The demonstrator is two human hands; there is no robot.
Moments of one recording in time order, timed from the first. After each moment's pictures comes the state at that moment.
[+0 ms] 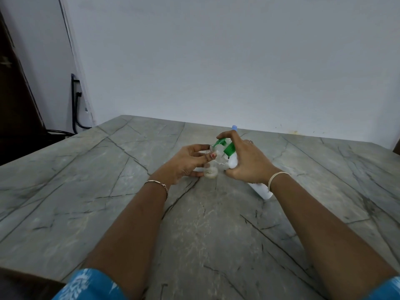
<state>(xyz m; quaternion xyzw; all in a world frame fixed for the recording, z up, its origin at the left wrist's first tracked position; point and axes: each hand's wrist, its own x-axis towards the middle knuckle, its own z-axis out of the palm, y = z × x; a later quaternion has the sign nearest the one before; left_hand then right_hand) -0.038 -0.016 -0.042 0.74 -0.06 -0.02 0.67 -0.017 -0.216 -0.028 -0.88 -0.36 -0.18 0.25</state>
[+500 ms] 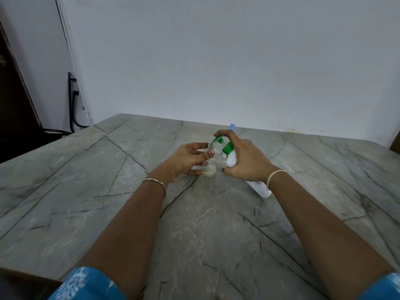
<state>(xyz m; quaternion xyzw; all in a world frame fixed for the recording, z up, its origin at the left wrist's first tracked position) -0.038 -0.016 -0.041 0.75 -0.06 -0.01 0.66 -0.017 -0.217 -0.029 -0.88 -0.36 -0.18 0.25</state>
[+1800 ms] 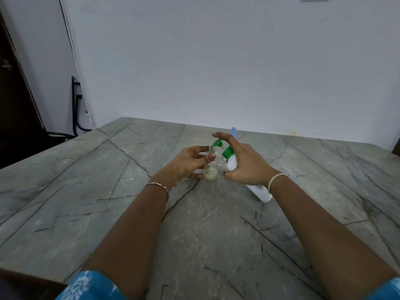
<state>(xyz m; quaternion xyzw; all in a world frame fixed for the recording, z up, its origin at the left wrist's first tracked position) -0.042 -0.019 -0.038 0.75 -0.05 0.00 0.66 -0.024 -0.213 -0.025 -0.88 -0.37 -0.16 0.26</state>
